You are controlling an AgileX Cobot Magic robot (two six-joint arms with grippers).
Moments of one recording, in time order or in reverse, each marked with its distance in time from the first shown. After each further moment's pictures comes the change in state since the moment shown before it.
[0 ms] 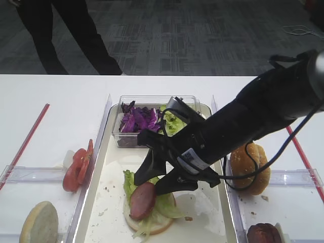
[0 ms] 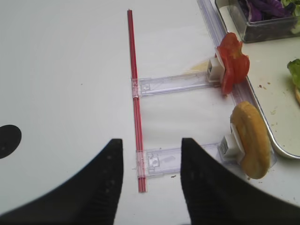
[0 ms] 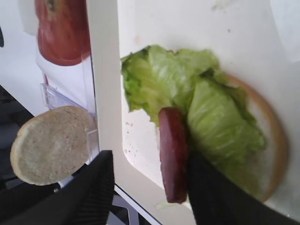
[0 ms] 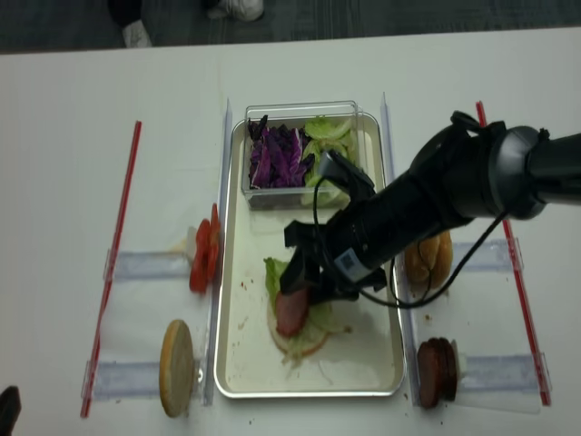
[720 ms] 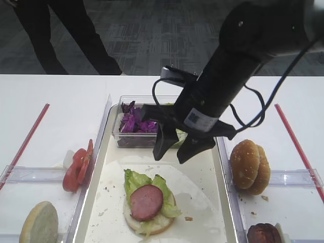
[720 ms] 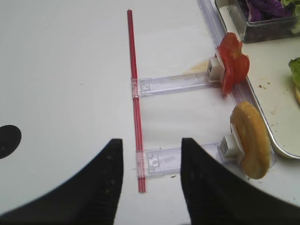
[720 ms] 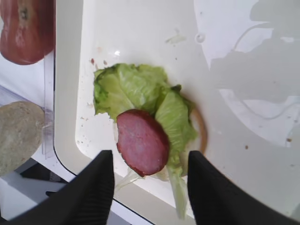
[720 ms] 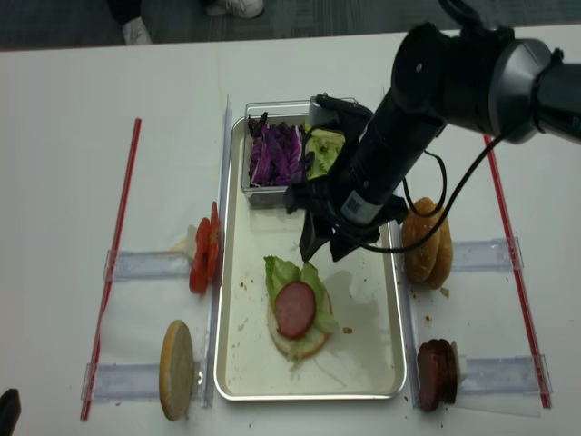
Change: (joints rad) left arm 0.000 0.000 0.000 0.000 0.000 0.000; right arm 0.000 -0.016 -0.319 -0.674 0.192 0.521
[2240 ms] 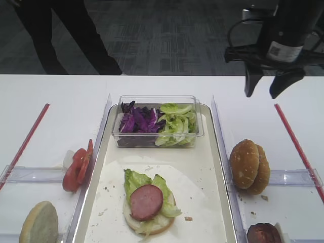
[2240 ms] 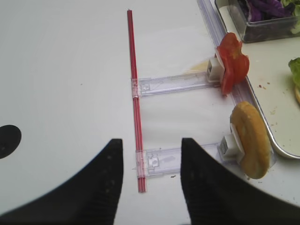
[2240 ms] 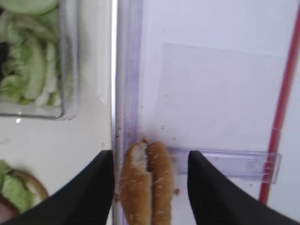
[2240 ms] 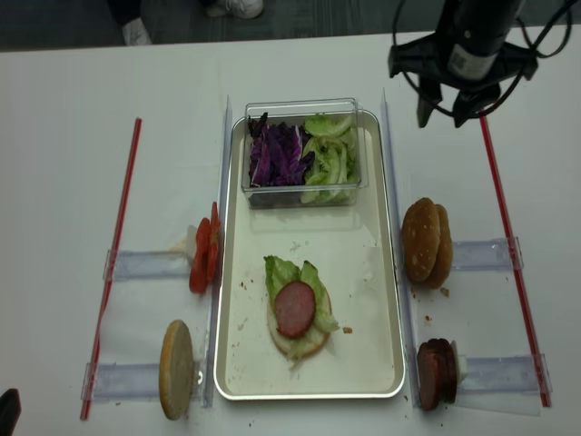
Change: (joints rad) left arm 0.000 0.000 0.000 0.000 0.000 0.000; right arm -0.287 -0.008 -0.328 -0.527 0.282 0.269
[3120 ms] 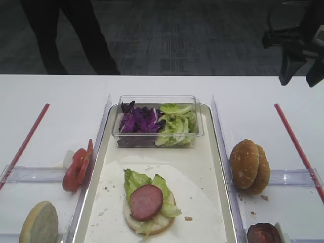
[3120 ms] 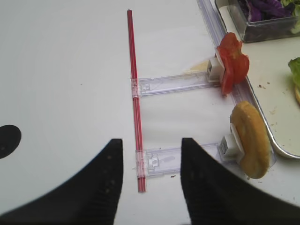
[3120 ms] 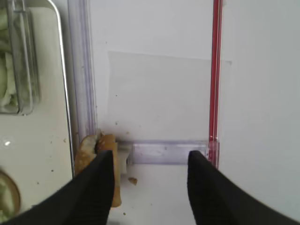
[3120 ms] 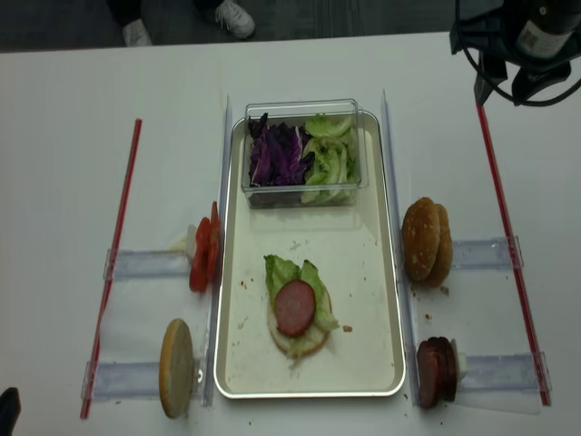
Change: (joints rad) left arm 0.000 0.000 0.000 0.000 0.000 0.000; right arm -0.121 -0.155 0.082 -0.016 0.002 -0.097
